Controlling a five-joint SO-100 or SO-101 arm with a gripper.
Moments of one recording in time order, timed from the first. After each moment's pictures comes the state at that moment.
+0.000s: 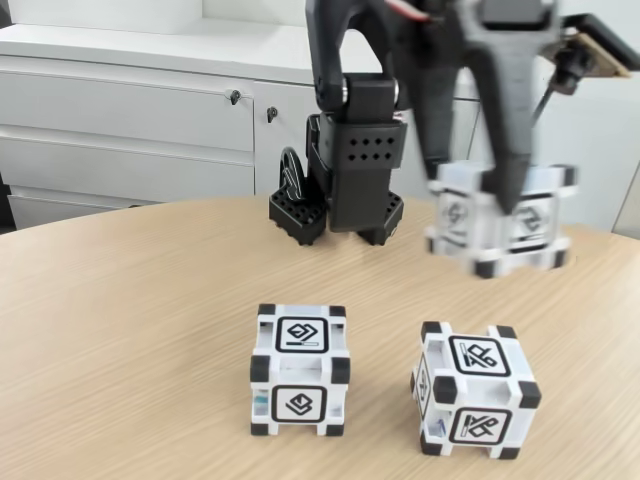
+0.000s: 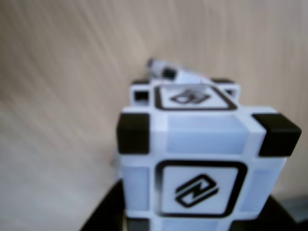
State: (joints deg) arm 5.1 134.6 111.9 87.8 -8.6
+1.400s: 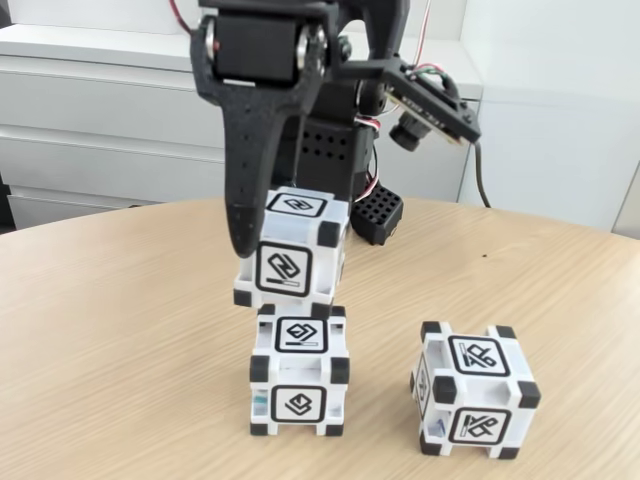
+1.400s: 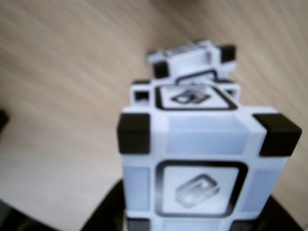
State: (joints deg) arm 34.4 124.5 111.9 87.7 -11.7
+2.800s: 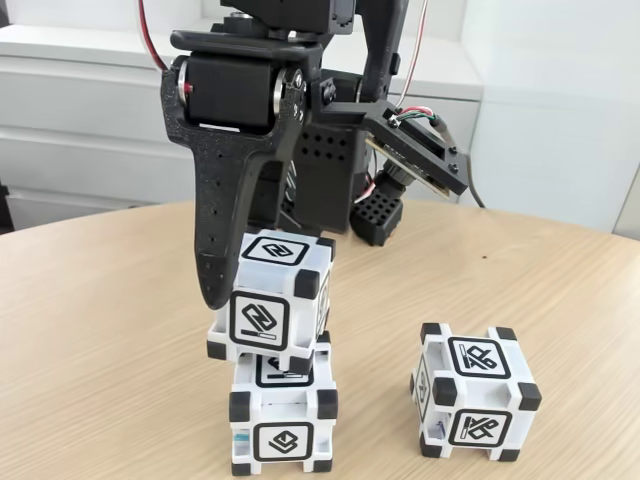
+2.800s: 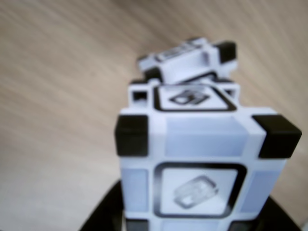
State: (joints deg) arm 34.4 117.5 111.9 78.0 -10.3
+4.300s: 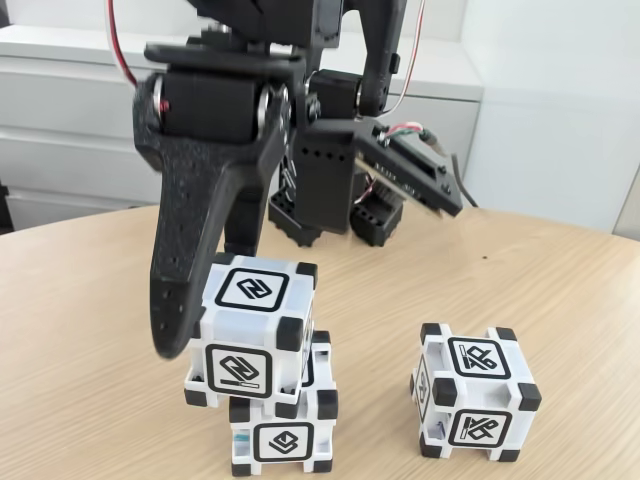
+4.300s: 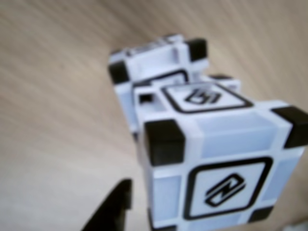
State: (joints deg) arm 34.6 111.1 107.1 74.5 -14.2
